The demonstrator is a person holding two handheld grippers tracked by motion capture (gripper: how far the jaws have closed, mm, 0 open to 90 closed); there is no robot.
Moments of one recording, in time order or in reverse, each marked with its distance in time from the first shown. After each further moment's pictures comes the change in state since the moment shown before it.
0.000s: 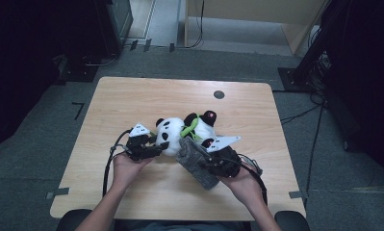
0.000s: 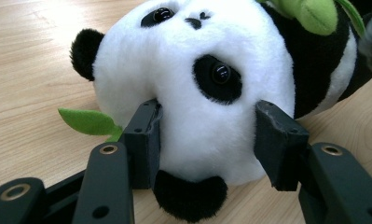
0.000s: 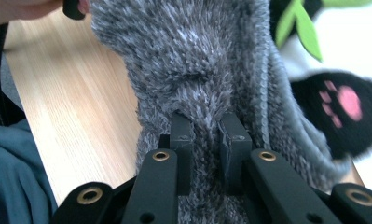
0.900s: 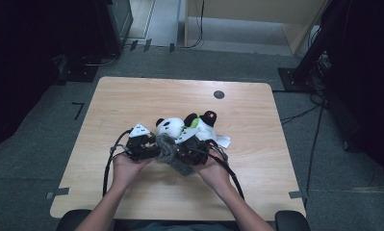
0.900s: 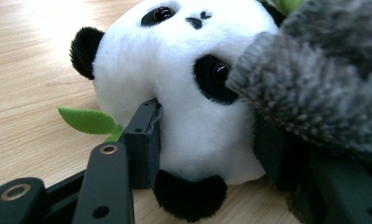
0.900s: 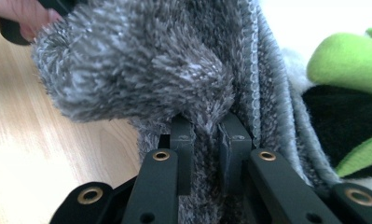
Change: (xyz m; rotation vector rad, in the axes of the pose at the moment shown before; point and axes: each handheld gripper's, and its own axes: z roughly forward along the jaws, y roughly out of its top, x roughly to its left) left arm 0.000 -0.001 0.000 0.005 -0.001 0.010; right arm 0.006 0.042 0.081 0.049 -0.050 -0.078
